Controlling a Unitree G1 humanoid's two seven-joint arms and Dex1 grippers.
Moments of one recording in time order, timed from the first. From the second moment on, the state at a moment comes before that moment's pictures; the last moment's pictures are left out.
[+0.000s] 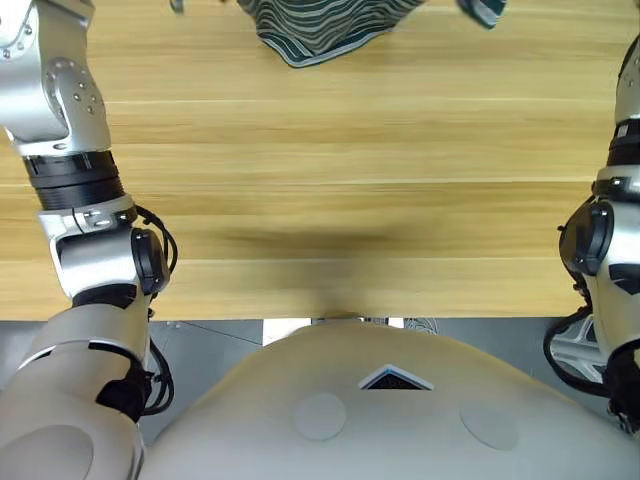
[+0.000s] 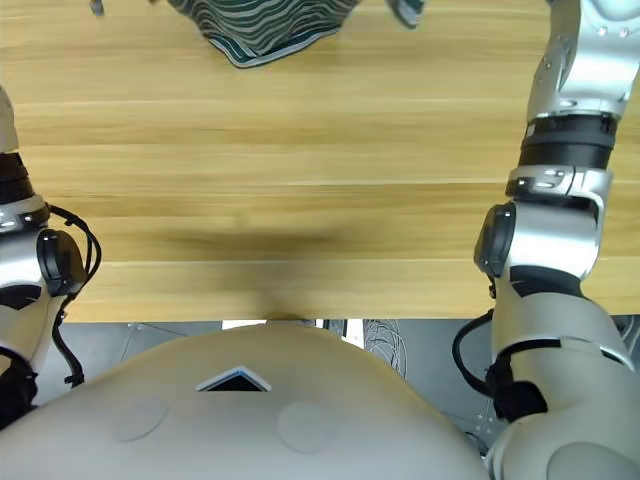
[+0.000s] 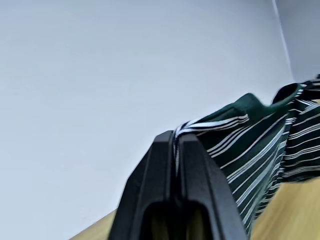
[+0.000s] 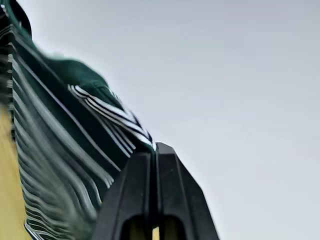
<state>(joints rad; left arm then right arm) -0.65 0.49 0.14 0.14 -0.38 0.06 -0.73 -0.84 -0.52 -0.09 0.54 0.22 -0.27 0.84</state>
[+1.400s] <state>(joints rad) 0.20 0.69 -0.22 -0.09 0.01 0.13 -1.12 -0.32 -0.70 0.18 0.95 0.05 -0.49 1.61</state>
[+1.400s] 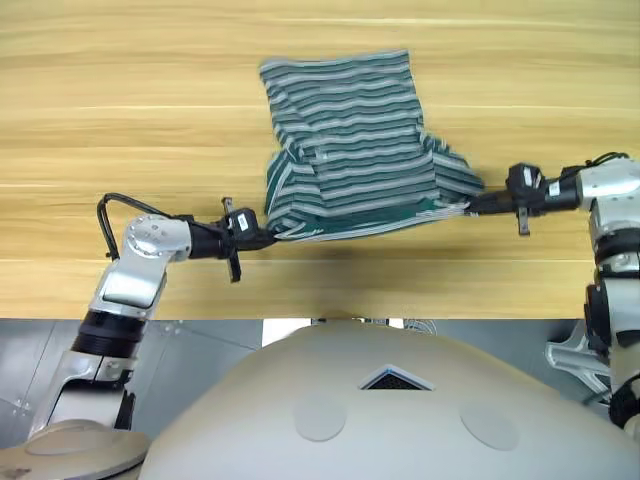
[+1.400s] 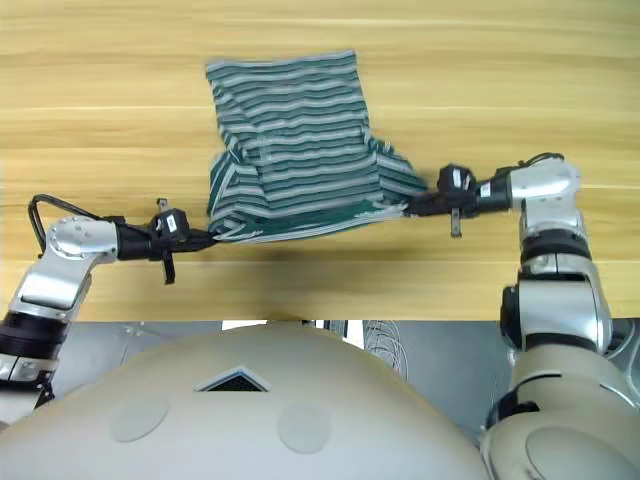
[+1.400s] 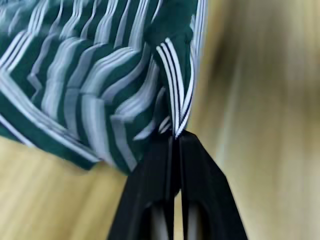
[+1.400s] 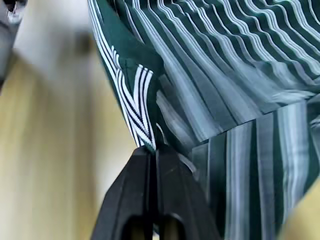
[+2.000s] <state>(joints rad) 0.35 0.75 -0.29 -0.31 0.17 0.15 -0.95 -0.22 -0.69 0.33 0.82 -0.01 -0.51 1.58</state>
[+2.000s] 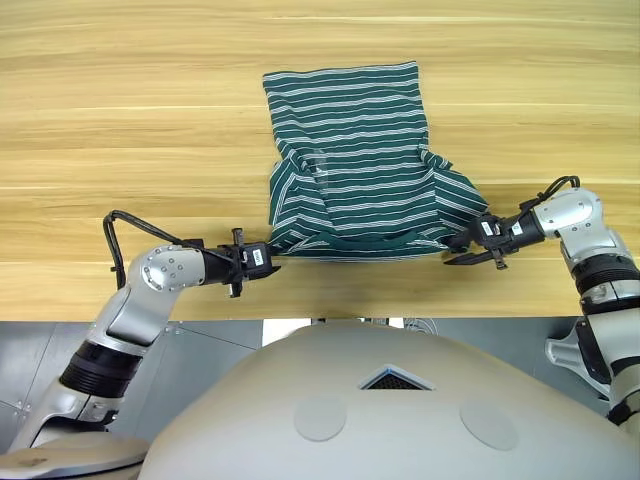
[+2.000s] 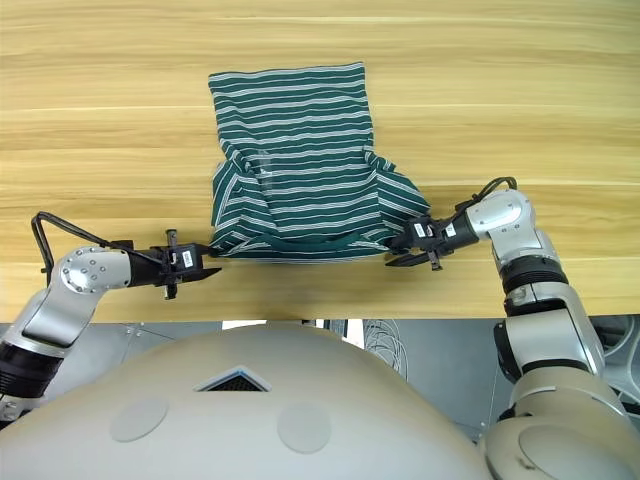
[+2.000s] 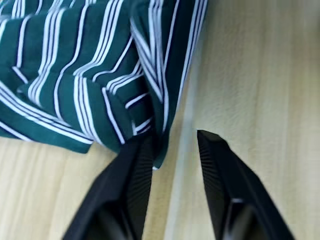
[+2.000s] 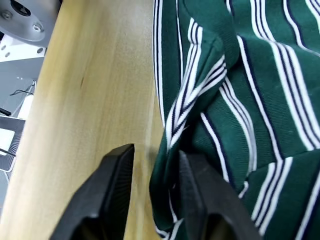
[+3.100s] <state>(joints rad) -0.73 0.22 -0.21 0.95 0.07 -0.21 -0.73 -0.44 -0.42 0.36 1.05 0.03 -0.56 1.35</state>
